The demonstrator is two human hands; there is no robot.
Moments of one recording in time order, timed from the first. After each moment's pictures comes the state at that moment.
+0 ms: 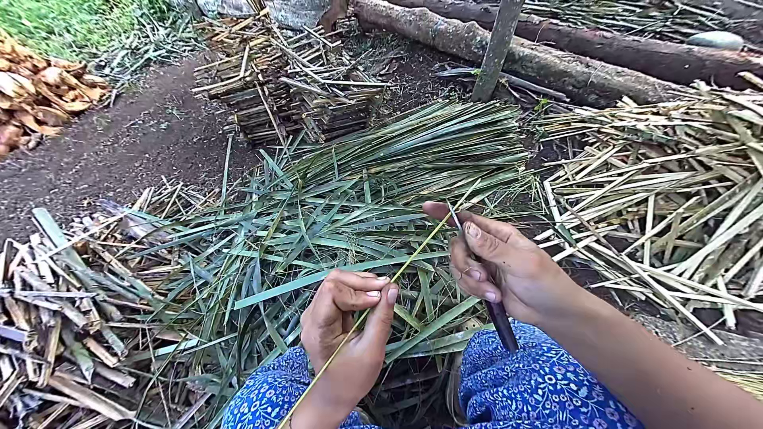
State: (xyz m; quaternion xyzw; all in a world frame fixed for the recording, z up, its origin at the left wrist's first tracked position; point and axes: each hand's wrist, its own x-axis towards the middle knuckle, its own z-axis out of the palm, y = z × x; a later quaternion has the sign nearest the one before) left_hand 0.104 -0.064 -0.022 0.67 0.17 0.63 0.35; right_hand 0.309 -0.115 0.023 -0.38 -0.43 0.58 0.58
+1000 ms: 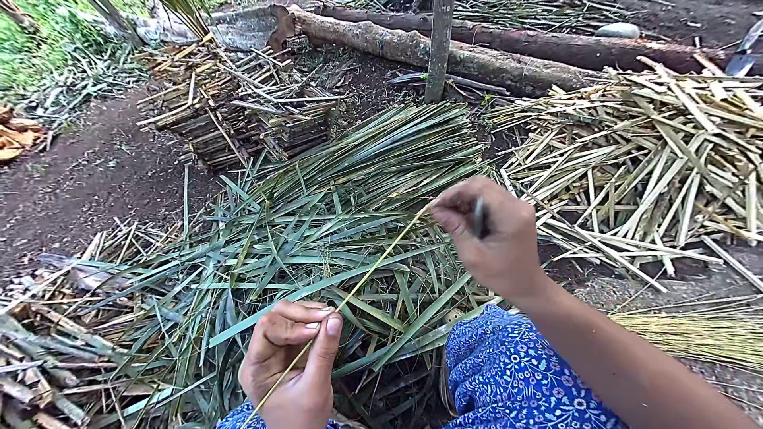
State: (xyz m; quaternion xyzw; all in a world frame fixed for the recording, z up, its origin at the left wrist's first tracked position) left_hand 0.097 -0.068 -0.018 0.64 0.14 0.63 0.42; right_hand 0.336 -0.122 0.026 -0.56 -0.62 -0.11 0.53
